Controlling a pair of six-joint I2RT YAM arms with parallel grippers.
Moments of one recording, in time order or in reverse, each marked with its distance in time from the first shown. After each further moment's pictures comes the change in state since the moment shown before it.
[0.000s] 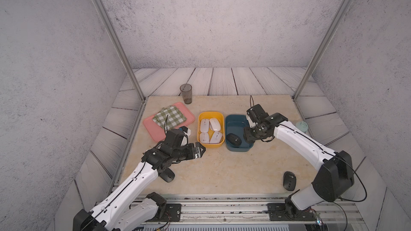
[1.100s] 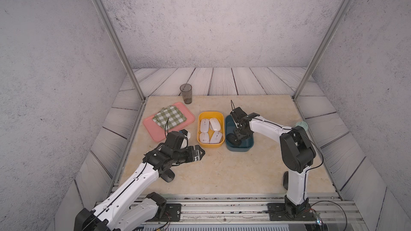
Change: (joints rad) left arm 0.008 0.003 -0.049 0.006 0.023 -0.005; right arm 0.024 0.380 0.086 0.206 0.214 -0.226
